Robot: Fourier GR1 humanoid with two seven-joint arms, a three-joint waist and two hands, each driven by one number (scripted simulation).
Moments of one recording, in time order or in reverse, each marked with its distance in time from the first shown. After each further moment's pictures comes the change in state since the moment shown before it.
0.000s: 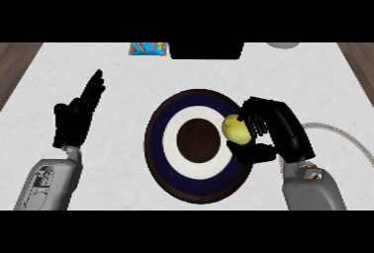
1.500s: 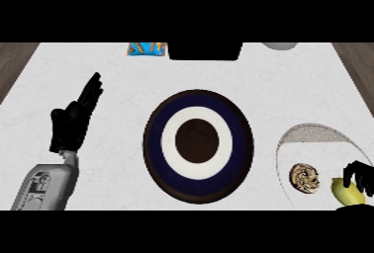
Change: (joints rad) left arm 0.034 0.025 -0.029 -0.037 0.016 0.017 0.007; right arm 0.412 -0.382 -0.342 0.385 0.064 -0.136 -0.455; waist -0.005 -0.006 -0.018
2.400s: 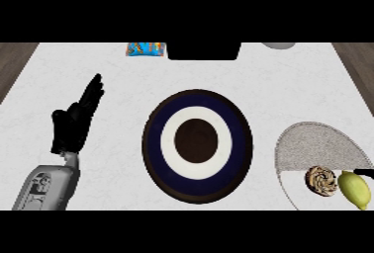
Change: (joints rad) left arm 0.008 0.009 -0.027 -0.005 0.022 0.023 0.004; right arm 0.056 0.008 -0.099 0.085 -0.103 -0.235 -0.232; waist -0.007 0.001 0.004
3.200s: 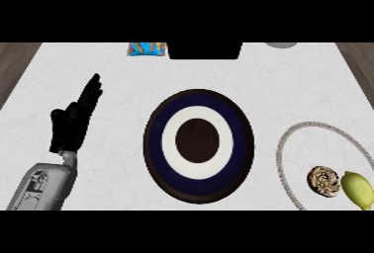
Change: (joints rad) left arm -0.010 0.057 -0.044 0.036 0.060 0.038 -0.027; right arm 0.170 -0.046 0.079 -0.263 -0.108 0.036 0.124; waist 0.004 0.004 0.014
